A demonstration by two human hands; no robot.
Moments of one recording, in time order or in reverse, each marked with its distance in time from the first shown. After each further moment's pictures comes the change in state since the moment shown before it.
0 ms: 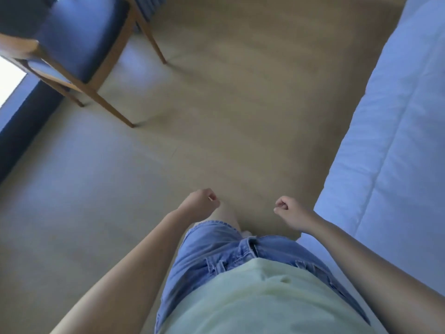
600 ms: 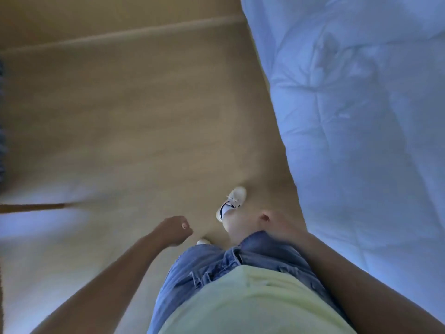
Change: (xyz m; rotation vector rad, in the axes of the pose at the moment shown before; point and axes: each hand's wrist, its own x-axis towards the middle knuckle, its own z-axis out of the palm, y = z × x) left_hand 0.352 0.314 -0.267 0.704 -0.363 0.272; right_hand 0.213 -0.099 -0.308 0.447 0.245 0.345
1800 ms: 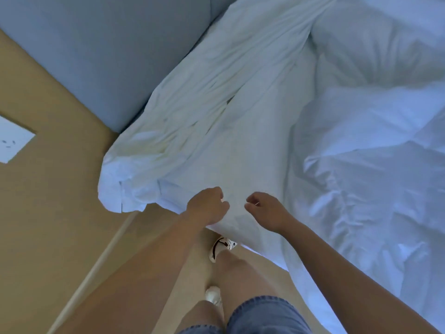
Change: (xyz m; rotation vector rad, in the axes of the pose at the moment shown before) left_hand 0.478 0.637 -0.694 0.684 0.085 0.663; right_hand 0.483 -0.219 -0.697 0.697 0.629 0.197
